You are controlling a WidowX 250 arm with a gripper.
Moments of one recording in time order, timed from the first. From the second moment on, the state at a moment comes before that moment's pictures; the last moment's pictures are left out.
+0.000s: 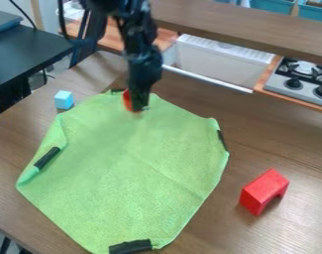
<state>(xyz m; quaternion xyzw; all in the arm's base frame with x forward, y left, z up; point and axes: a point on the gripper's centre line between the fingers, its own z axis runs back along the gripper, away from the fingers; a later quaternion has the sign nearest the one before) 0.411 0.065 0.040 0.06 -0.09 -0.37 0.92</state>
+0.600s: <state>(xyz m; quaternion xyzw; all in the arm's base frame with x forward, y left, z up) 0.425 -0.039 0.083 0.03 -0.12 -0.44 0.89</state>
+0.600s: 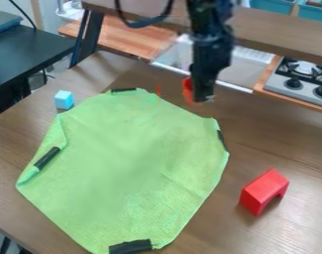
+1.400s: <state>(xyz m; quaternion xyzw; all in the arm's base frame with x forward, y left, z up) 0.432 -0.111 0.036 0.01 -0.08 -0.49 0.87</state>
